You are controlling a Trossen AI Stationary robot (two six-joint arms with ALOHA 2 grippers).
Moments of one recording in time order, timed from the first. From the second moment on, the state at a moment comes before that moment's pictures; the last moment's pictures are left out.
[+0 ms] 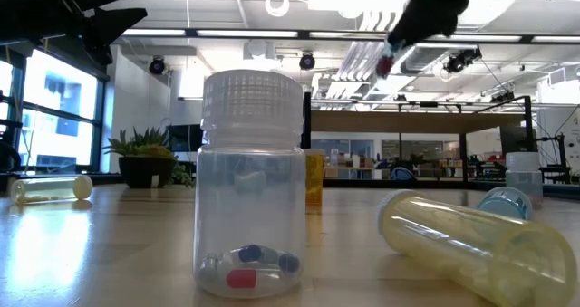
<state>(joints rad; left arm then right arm) -0.09 0.01 0.01 0.36 -0.43 -0.05 0.16 1.15 1.00 -0.64 0.46 0.39</state>
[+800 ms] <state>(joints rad) -0.09 0.01 0.01 0.35 -0.43 -0.05 -0.30 1.15 1.26 -0.84 0.55 0.19</state>
